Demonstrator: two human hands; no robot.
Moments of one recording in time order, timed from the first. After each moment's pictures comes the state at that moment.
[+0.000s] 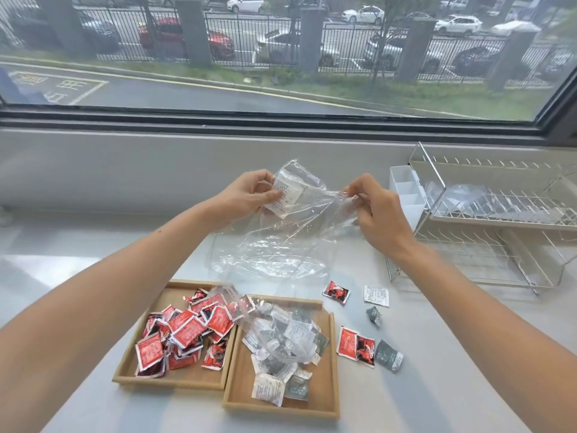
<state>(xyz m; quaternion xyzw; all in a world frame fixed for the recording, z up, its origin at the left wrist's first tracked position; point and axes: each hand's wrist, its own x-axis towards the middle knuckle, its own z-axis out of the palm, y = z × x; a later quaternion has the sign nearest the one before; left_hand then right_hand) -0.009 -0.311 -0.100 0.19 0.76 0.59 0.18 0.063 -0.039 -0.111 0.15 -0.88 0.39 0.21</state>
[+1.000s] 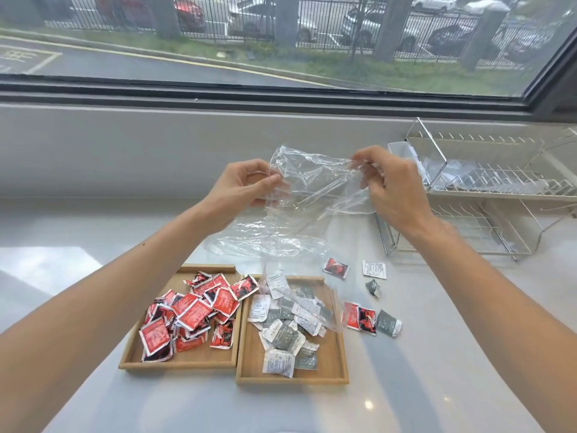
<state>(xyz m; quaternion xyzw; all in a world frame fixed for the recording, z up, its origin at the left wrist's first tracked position) 0.022 -0.338 -0.116 0.22 0.68 0.69 0.15 0.084 -0.067 -0.083 0.09 -0.91 0.32 0.25</state>
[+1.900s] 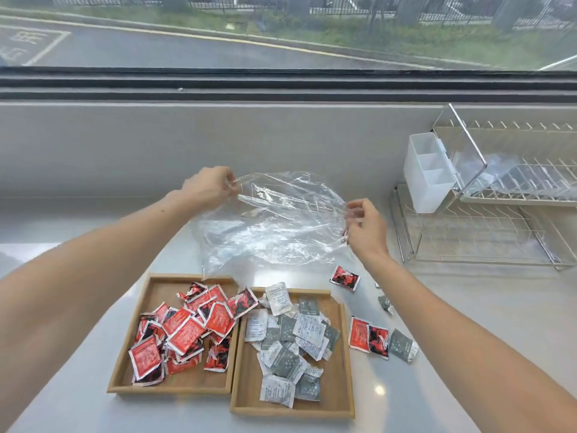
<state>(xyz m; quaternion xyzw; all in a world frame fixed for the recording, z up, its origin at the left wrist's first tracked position) -0.109 -0.365 -0.185 0.06 0.98 0.17 0.10 0.014 -0.064 -0.234 -0.17 -0.84 0.50 0.10</state>
